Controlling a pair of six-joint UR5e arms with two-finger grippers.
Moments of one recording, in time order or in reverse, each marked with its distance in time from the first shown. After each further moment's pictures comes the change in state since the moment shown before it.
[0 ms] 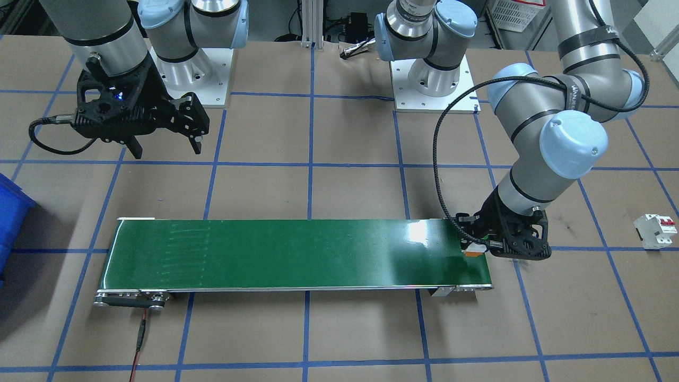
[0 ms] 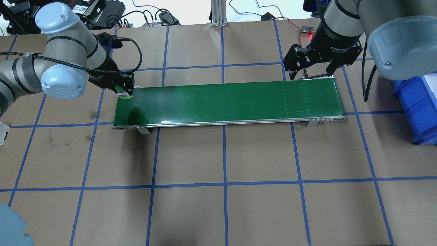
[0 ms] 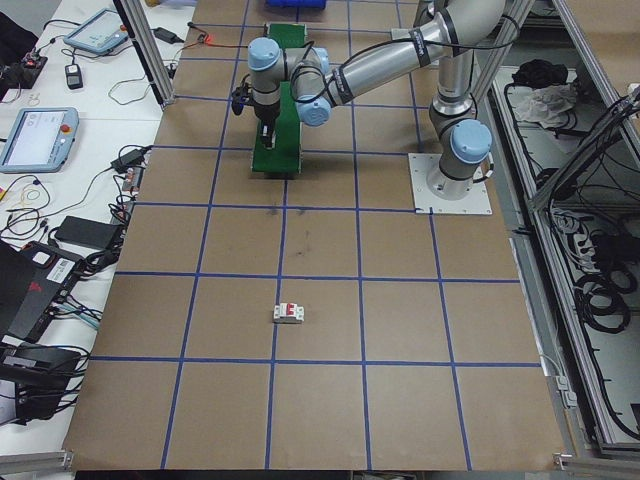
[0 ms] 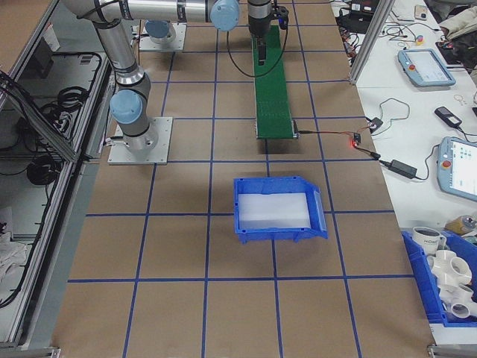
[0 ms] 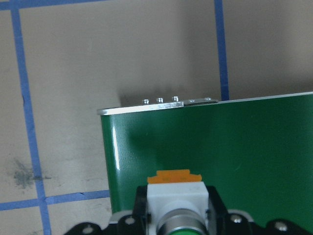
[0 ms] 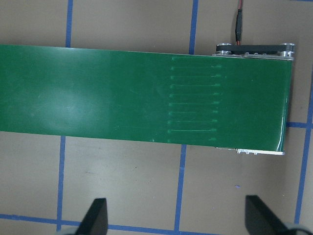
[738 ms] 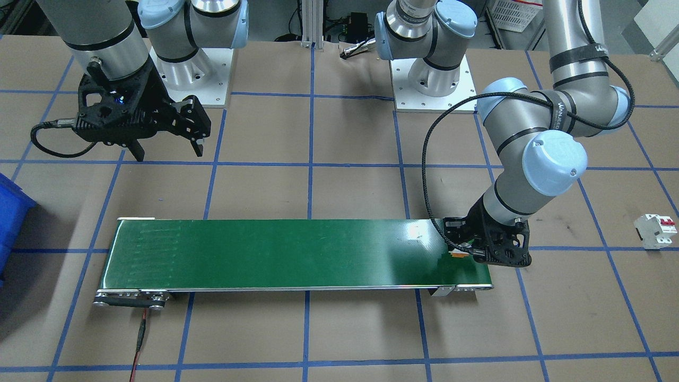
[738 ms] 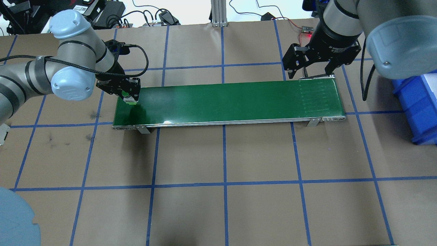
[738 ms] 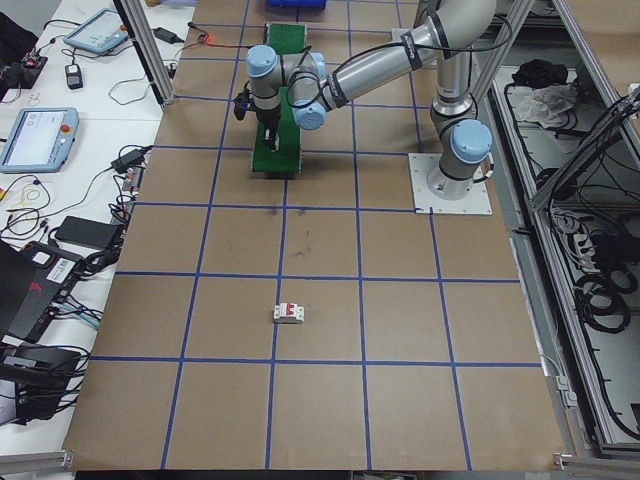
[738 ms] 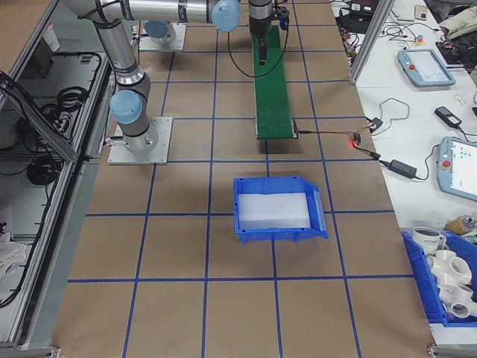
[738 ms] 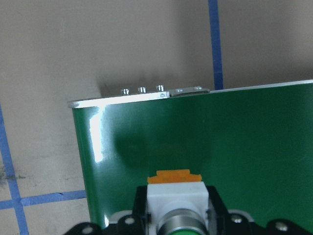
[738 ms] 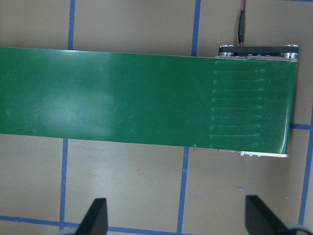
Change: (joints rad) left arm -0.018 -0.039 -0.005 -0.009 -0.003 -0.011; right arm 0.000 0.008 -0.002 -0.006 0.009 0.004
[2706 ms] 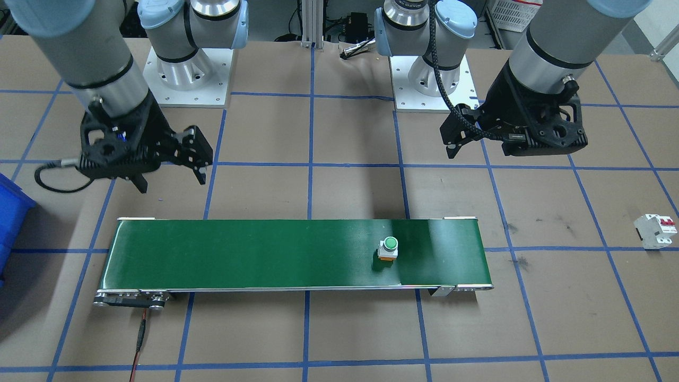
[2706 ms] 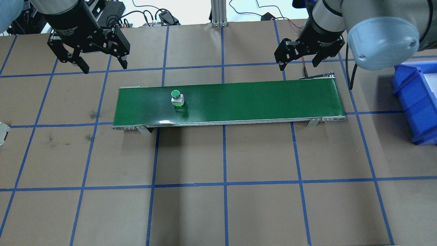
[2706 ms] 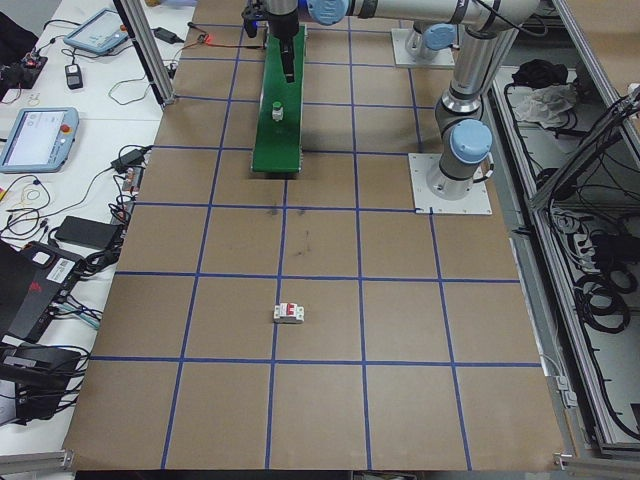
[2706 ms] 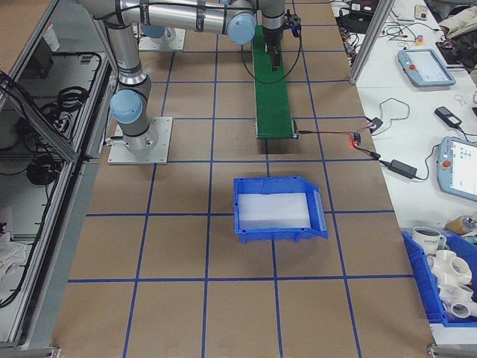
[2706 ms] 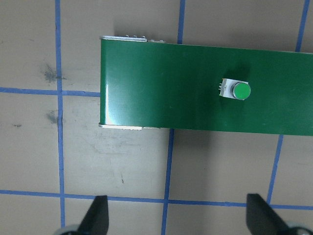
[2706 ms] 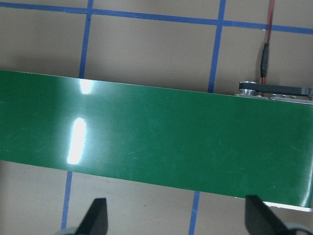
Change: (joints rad) left arm -0.092 0.210 0.361 -0.625 0.045 -0.263; right arm -0.007 0.101 -0.015 -0.122 0.059 -0.059
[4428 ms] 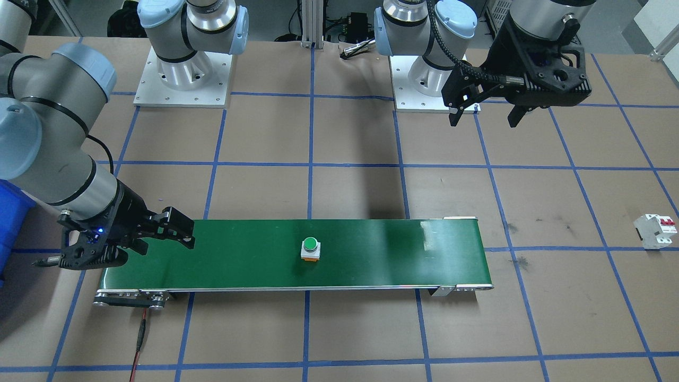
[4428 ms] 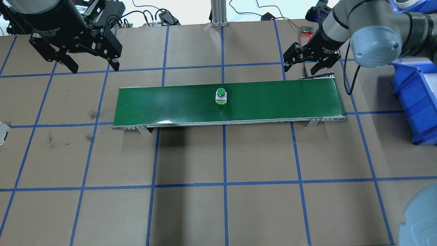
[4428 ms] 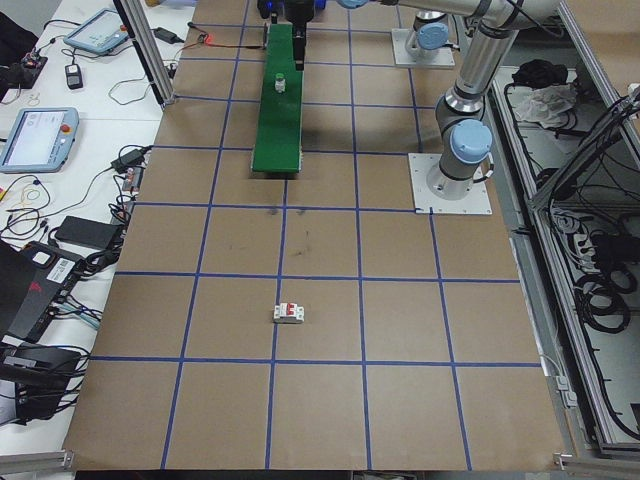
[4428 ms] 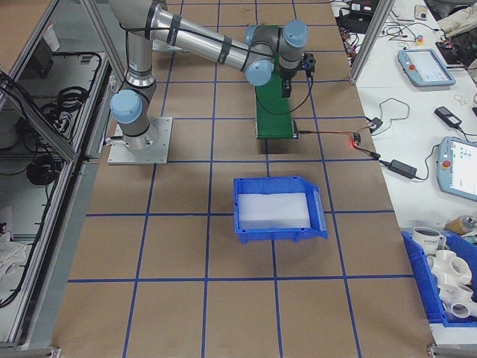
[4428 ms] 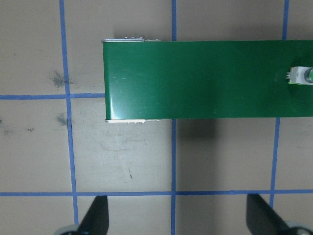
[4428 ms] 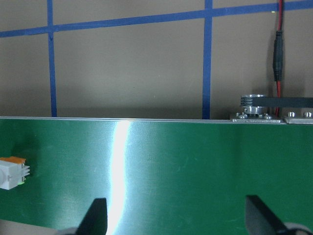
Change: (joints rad) left arm -0.007 0.096 -0.026 -0.010 0.013 0.068; right arm -0.133 0.186 0.012 -0.097 0.160 -0.007
